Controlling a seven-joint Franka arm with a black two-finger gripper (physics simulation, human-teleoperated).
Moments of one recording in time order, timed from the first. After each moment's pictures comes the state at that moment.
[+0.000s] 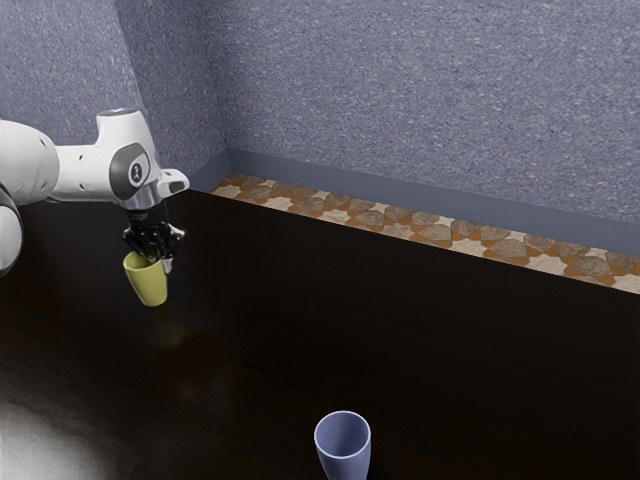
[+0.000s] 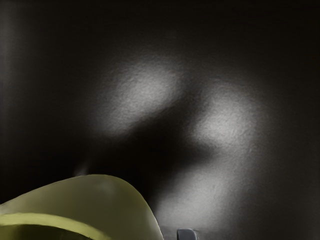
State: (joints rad) arm 0.26 0.54 0.08 -1.61 -0.05 2.10 0.03
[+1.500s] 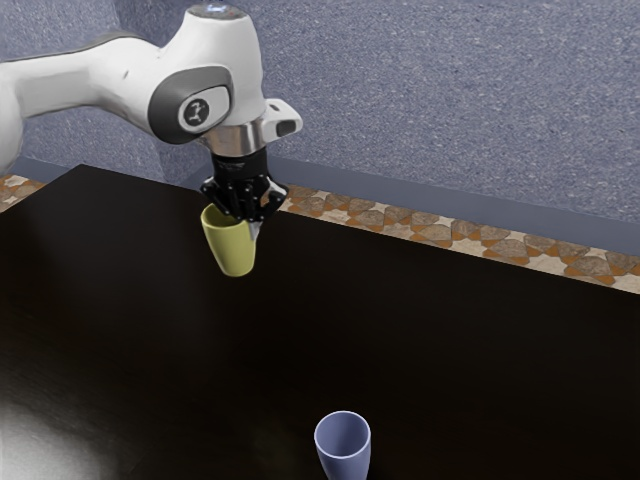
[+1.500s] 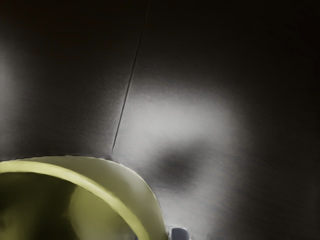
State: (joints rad) arm -0.15 0.01 -0.08 -1.81 0.12 1.84 -0.50
